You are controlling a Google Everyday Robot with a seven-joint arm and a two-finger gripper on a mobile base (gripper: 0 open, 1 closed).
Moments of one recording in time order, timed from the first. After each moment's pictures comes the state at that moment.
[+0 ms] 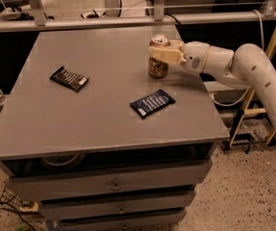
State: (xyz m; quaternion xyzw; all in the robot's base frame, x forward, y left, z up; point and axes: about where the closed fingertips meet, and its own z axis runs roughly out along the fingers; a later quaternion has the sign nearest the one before) arm 0.717 -0.071 0.895 -0.35 0.60 0.45 0.57
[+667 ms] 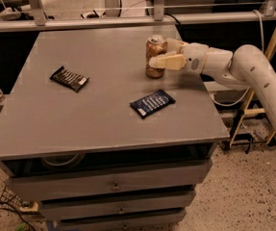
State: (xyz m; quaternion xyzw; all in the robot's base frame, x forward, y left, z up) arm 0.716 -0.066 0.896 -0.35 0.60 0.45 0.57
